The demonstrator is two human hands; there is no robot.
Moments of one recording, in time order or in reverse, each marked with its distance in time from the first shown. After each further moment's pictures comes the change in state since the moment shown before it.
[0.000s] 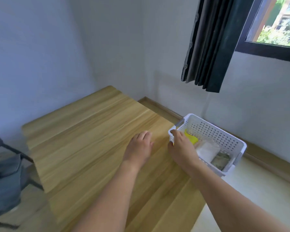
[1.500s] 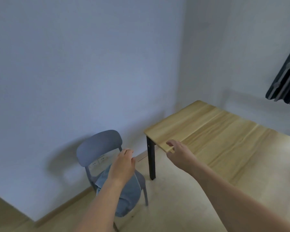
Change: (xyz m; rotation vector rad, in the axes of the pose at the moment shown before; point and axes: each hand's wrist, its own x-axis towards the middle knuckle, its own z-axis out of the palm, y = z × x) left_hand -0.345 -0.752 -0.315 -0.107 0.071 -0.325; right_hand -0.117 -0.706 0.398 0.100 -0.218 -0.167
